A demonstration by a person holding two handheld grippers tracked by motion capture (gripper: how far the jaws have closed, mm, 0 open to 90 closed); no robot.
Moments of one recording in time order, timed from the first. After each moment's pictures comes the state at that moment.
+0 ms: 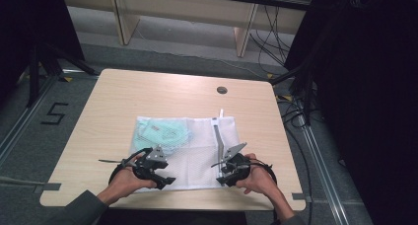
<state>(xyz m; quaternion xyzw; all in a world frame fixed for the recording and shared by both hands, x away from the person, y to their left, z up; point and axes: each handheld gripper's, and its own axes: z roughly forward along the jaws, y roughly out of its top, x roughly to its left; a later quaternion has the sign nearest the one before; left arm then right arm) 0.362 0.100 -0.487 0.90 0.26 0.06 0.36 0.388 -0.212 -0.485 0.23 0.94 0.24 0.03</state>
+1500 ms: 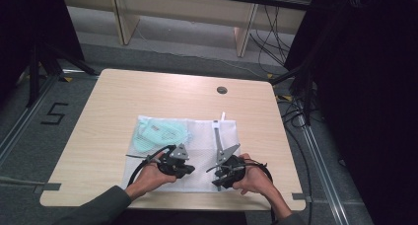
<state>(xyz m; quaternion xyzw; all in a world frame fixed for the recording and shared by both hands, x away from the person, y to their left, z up) 0.384 0.036 -0.497 0.88 0.23 0.03 0.41 0.384 -0.198 -0.484 0.18 0.96 0.24 0.00</state>
